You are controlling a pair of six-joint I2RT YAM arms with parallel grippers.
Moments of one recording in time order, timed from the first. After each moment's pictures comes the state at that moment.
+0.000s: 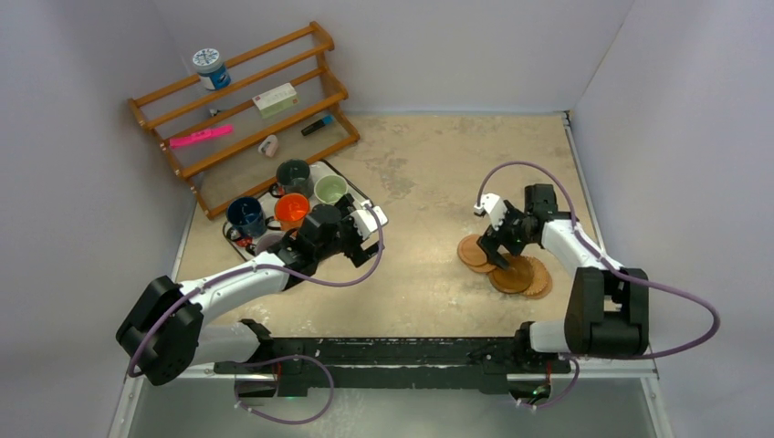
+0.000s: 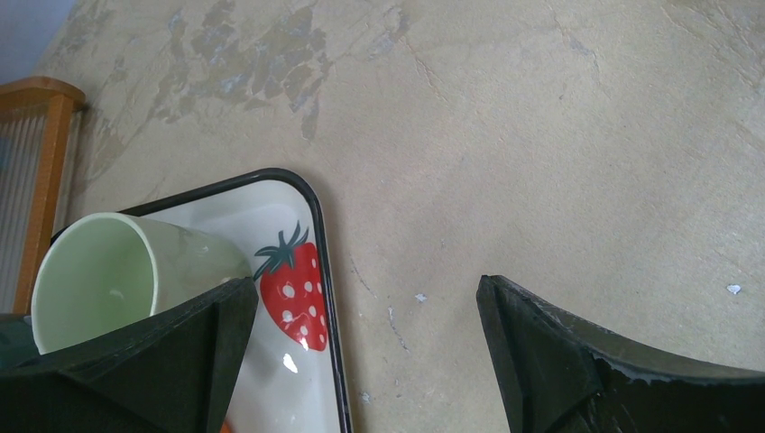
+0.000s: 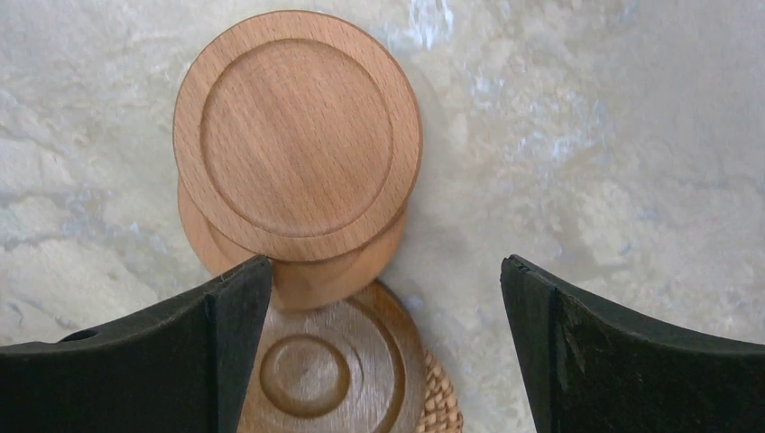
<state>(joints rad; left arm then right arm) -0.70 1.24 0.61 0.16 0.06 0.37 -0.06 1.36 0.74 -0.59 -0.44 -0.93</state>
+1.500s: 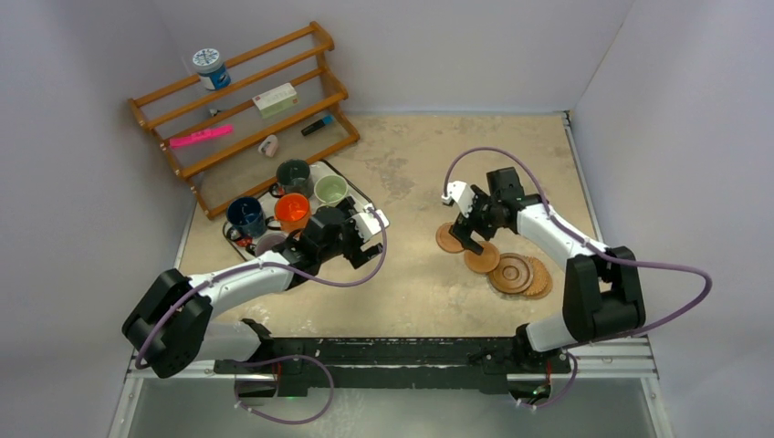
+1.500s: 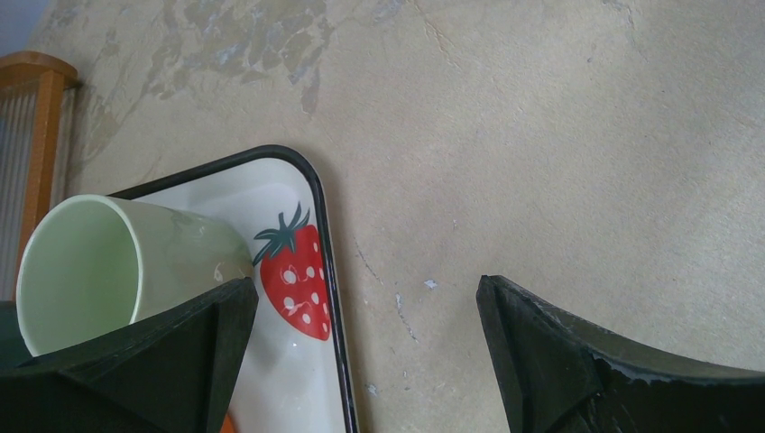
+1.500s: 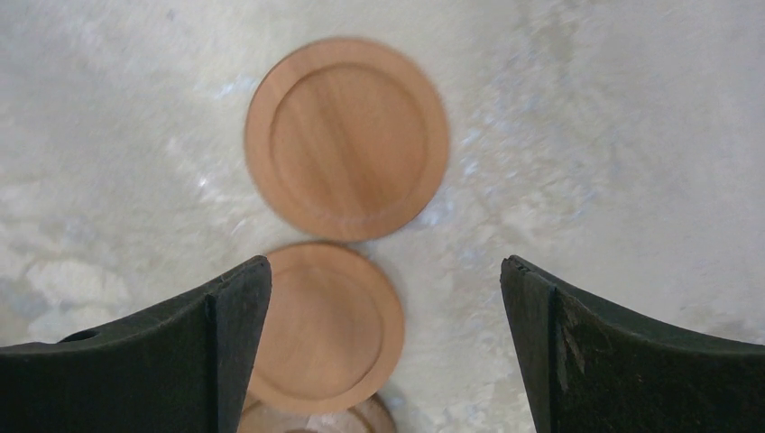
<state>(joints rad) -0.70 1.28 0.59 0.18 0.03 0.40 0.22 1.47 0.90 -0.48 -0.36 -0.78</state>
